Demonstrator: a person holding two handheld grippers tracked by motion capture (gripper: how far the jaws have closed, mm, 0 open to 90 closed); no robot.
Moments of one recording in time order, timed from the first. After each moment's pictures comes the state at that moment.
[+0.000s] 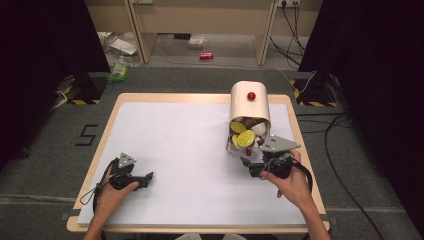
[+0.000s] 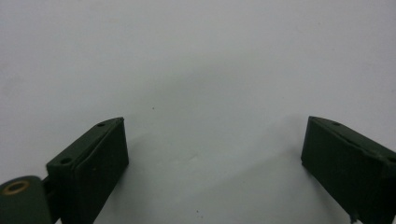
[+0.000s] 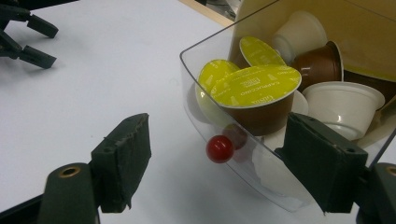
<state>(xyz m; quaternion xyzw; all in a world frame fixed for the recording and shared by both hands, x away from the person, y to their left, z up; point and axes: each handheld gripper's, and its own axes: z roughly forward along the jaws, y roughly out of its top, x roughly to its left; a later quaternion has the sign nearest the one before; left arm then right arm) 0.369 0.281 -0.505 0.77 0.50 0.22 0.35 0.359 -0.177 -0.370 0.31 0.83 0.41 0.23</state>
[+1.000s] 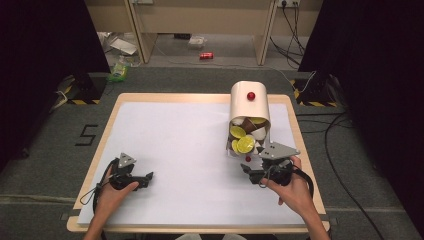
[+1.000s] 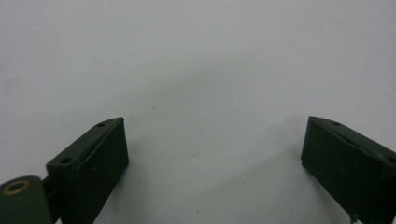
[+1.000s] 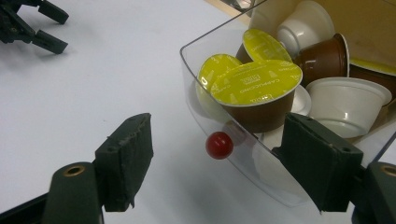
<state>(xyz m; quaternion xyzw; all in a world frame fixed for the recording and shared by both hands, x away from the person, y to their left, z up) 0.369 0.281 -0.505 0.77 0.50 0.22 0.35 0.344 -0.176 -0.373 0.31 0.83 0.40 0.23</state>
